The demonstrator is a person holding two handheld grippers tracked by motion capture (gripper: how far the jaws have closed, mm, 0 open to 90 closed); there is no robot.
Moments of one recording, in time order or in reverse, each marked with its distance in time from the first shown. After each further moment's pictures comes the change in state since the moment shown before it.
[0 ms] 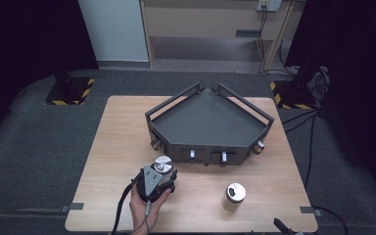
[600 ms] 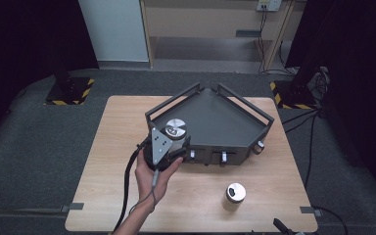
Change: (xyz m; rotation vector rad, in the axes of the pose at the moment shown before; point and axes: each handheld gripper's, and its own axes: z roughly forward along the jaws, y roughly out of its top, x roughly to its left) left arm 0.006 0.113 0.017 -0.140 -0.027 0.053; right arm -0.004 -0.002 0.000 -0.007 0.014 0.036
